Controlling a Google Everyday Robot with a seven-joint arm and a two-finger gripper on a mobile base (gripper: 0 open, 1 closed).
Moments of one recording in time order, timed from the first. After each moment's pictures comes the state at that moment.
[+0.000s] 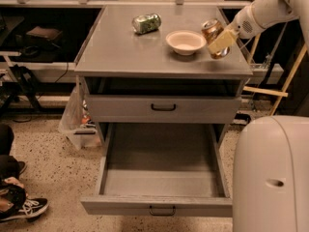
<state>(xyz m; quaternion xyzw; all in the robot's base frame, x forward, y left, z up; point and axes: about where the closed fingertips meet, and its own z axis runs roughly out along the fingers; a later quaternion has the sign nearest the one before) 0.773 -0.224 0.896 -0.45 0.81 0.10 0.36</state>
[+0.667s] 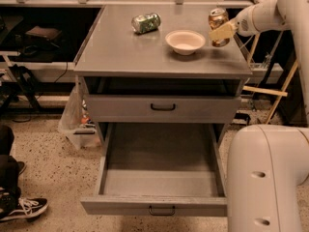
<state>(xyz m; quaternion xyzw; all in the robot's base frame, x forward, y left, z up) 0.846 -0.260 0.899 -0.31 0.82 0.10 0.47</state>
